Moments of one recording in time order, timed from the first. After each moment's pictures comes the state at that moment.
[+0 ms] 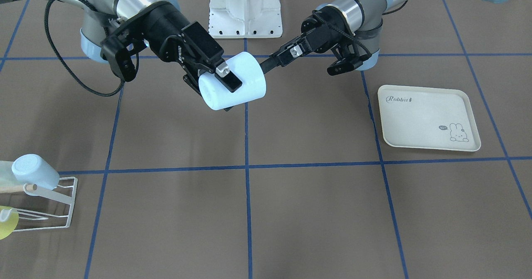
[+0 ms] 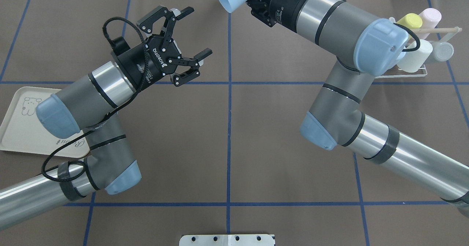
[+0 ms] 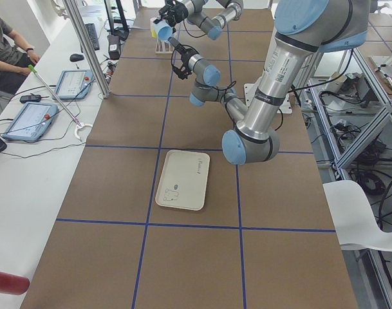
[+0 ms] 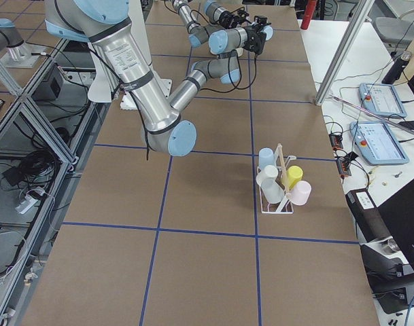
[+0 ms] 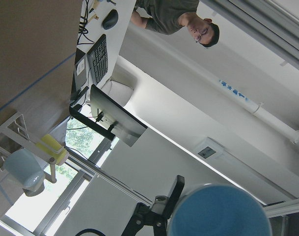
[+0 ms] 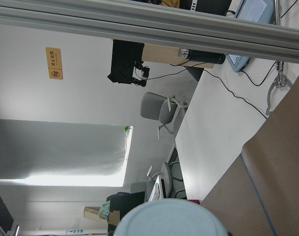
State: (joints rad) left arm -0.56 -2.08 -1.62 -3.22 -1.33 -2.49; right arm 0.73 -0.94 1.67 -0.40 1.43 2.01
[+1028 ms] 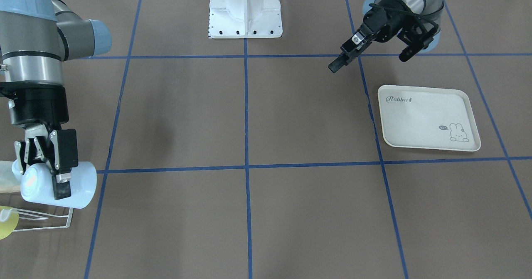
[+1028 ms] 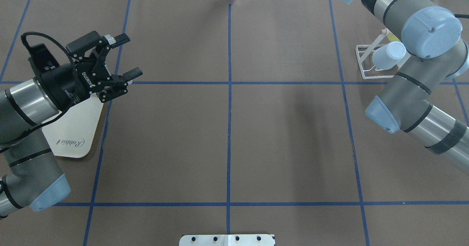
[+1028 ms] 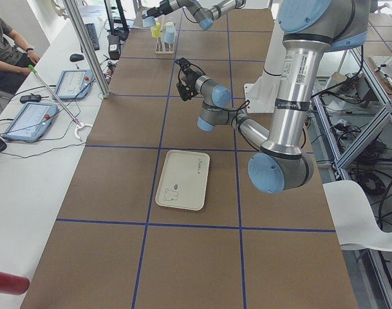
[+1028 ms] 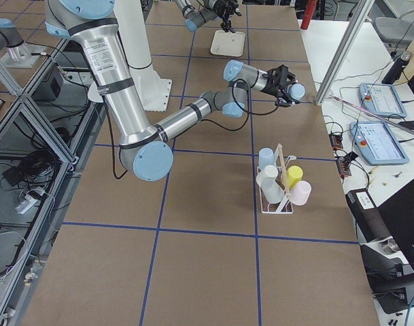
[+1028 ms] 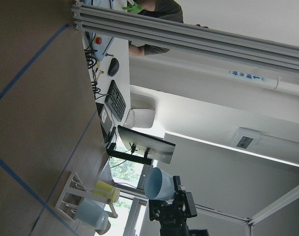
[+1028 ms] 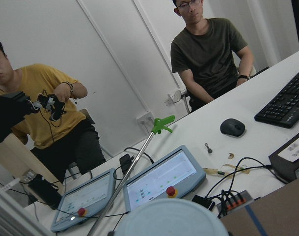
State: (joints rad) left arm -0.63 -1.74 -1.81 -3.19 -1.45 -2.16; right arm 0.89 -1.20 1.67 -0.75 1.20 1.39
